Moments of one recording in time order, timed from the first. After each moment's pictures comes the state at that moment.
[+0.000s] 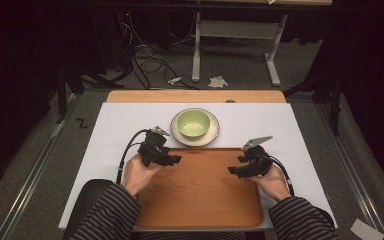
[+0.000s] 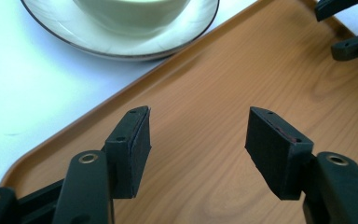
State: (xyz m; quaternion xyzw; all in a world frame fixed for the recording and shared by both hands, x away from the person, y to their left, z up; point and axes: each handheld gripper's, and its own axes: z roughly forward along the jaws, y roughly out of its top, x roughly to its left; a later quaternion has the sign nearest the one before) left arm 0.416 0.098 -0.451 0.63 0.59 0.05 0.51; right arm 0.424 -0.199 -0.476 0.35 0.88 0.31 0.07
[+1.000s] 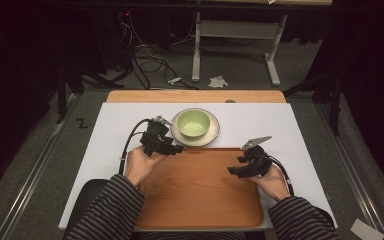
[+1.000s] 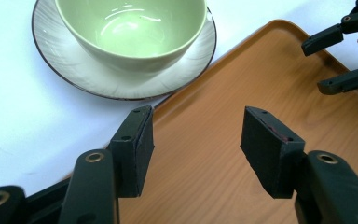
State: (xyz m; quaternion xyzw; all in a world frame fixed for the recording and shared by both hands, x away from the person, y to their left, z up) left arm 0.436 0.093 -0.431 0.63 0.58 0.05 0.52; right arm 0.425 -0.199 -0.478 0.35 0.88 0.30 0.06
